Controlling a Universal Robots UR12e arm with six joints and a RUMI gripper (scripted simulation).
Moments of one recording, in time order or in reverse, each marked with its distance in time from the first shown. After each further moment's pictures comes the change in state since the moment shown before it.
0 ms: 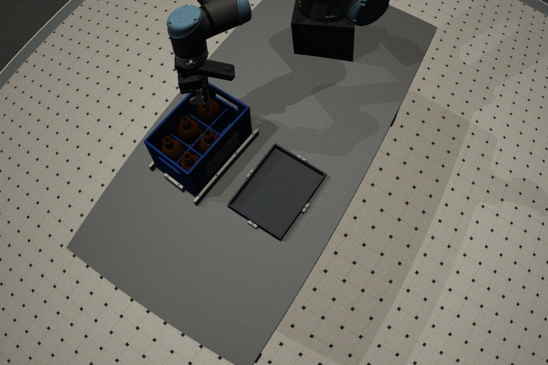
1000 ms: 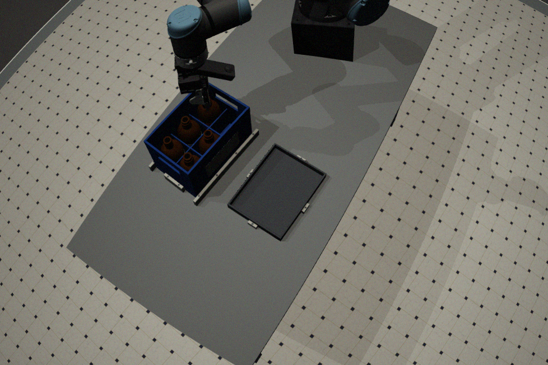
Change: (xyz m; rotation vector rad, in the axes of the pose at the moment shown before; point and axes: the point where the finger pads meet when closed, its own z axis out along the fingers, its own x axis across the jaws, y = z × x) arm 0.000 0.000 0.000 0.000 0.000 0.000
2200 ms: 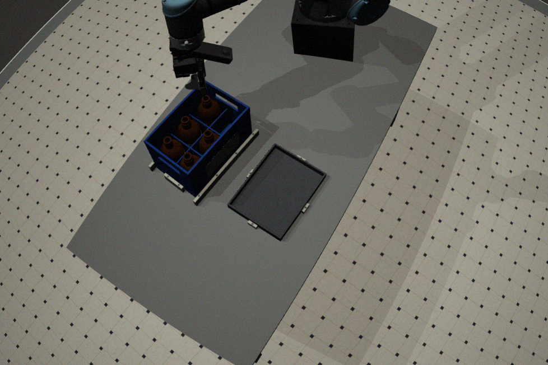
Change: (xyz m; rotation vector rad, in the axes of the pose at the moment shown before) arm 0.000 0.002 -0.077 -0.006 0.003 0.000
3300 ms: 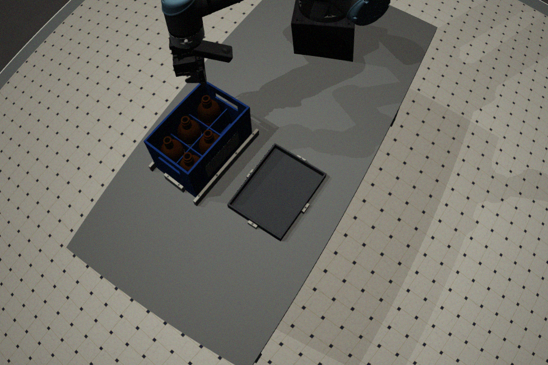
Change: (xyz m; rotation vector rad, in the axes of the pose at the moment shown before) arm -0.001 -0.001 -0.006 0.005 -0.002 0.000
